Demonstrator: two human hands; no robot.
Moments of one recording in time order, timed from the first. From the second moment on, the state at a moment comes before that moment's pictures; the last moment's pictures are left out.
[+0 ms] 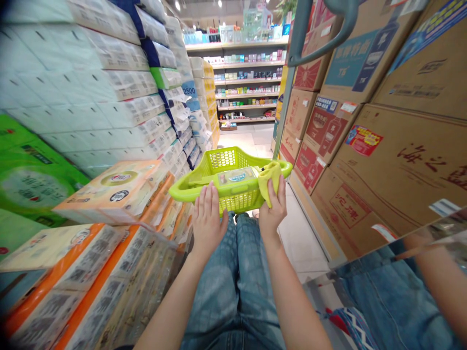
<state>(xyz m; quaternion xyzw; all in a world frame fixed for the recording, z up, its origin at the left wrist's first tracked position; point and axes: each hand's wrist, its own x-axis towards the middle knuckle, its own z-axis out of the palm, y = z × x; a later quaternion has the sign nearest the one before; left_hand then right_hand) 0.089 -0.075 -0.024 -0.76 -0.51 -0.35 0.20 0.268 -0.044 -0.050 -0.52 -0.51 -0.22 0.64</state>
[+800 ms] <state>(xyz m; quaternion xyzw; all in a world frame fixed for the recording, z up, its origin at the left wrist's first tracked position) 0.090 -0.074 -0.026 -0.76 -0.51 -0.35 0.19 0.255 -0.061 -0.036 -0.55 -0.56 -0.19 0.59</state>
